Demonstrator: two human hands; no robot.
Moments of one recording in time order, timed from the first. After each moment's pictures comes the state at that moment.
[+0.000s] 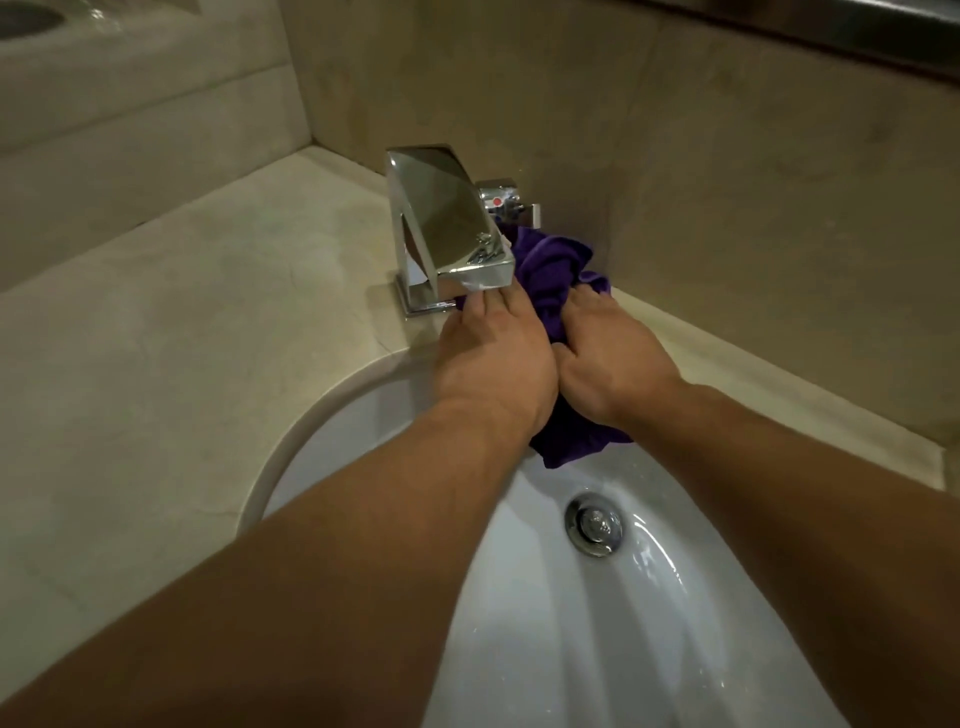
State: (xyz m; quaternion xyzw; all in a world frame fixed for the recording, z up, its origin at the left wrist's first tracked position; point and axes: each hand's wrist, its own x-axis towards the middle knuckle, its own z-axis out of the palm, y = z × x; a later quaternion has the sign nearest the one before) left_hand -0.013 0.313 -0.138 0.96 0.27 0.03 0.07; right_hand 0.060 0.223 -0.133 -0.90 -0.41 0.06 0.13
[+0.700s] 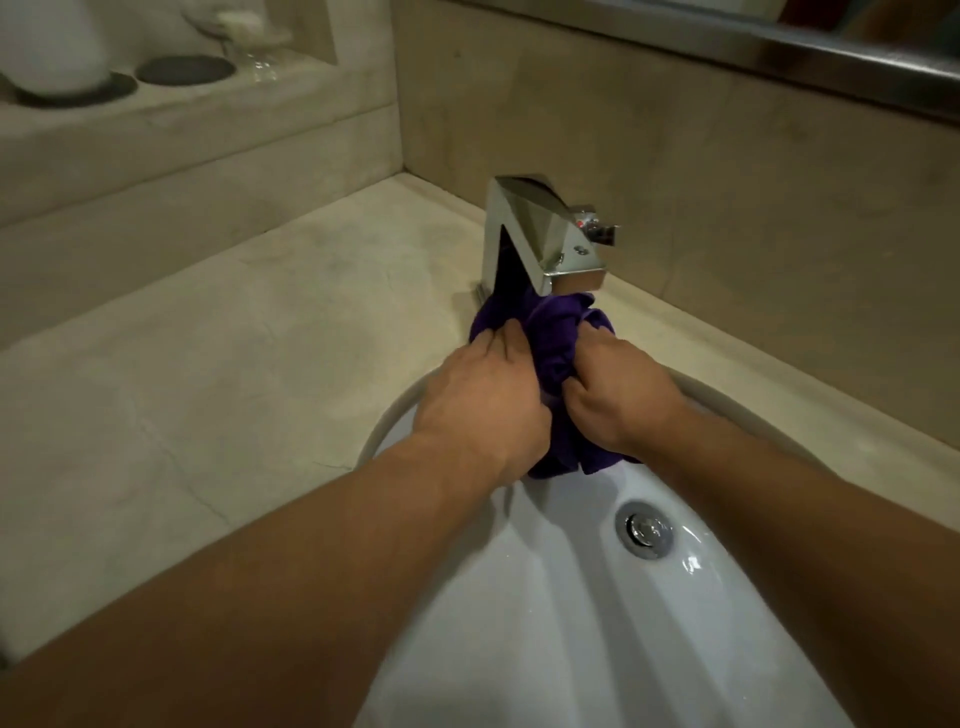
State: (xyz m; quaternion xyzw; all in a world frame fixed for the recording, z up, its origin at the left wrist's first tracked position) left_hand -0.103 0.332 -0.126 0.97 0.23 0.03 0.08; right_hand 0.010 0.241 -0.132 -0.86 -0.48 0.07 0.15
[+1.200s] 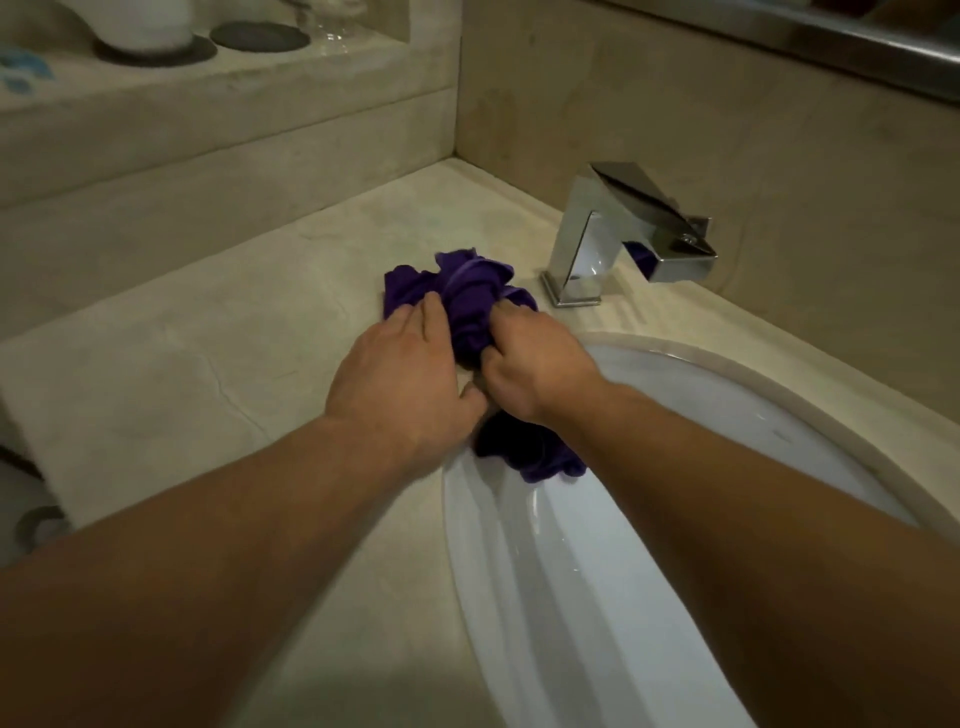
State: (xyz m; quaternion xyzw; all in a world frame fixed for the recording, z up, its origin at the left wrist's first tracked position) left_hand -0.190 0.421 -0.140 0.95 0.29 0.09 0.07; right_hand -0.075 0.341 -0.126 -0.84 -0.51 0.08 0.17
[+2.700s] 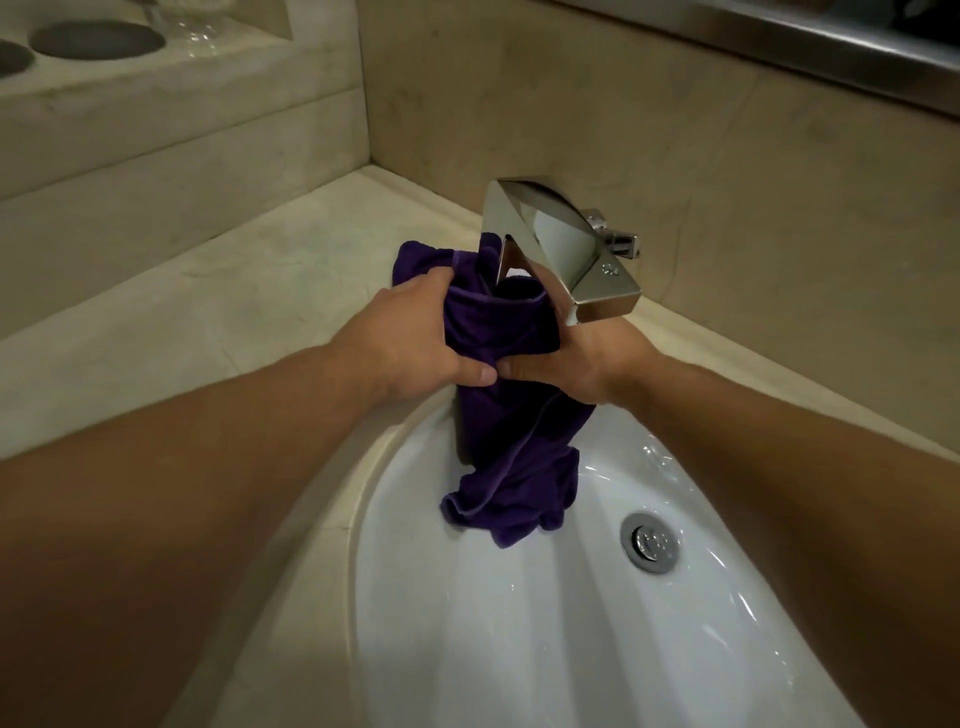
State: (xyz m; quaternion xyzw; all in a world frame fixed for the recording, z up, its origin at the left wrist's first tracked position) left_hand -0.080 0.460 -0.130 0.92 0.21 0.03 0.33; right_hand 0.033 0.297 -0.119 -0.89 -0.36 0.20 0.20
